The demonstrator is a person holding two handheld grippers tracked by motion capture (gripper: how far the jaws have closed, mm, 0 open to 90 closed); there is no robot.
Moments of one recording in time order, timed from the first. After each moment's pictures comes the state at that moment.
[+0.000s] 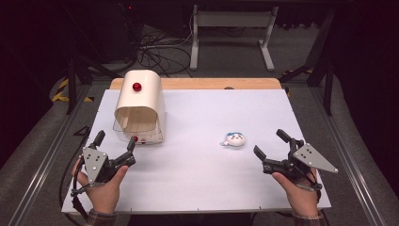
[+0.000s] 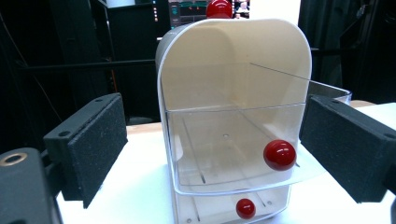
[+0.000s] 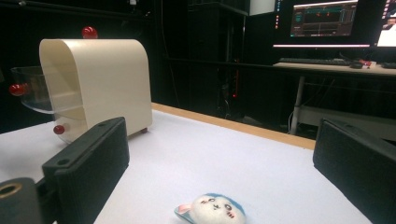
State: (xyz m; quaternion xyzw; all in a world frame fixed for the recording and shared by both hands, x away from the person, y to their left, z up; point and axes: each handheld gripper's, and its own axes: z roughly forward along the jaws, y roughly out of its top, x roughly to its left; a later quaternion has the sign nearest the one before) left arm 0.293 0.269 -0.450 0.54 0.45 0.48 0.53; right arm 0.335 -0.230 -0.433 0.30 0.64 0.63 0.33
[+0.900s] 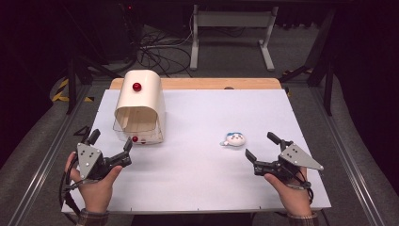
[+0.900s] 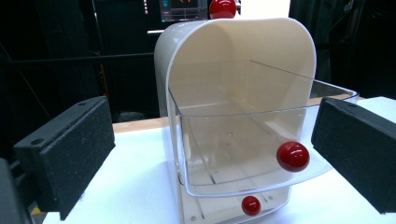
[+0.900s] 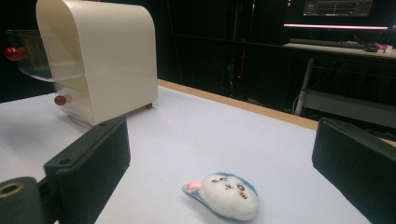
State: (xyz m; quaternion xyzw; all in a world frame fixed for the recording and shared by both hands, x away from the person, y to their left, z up) left arm 0.296 0.284 -0.443 0.55 0.45 0.46 0.53; right arm 0.339 -0.213 -0.445 0.30 0.68 0.59 0.32
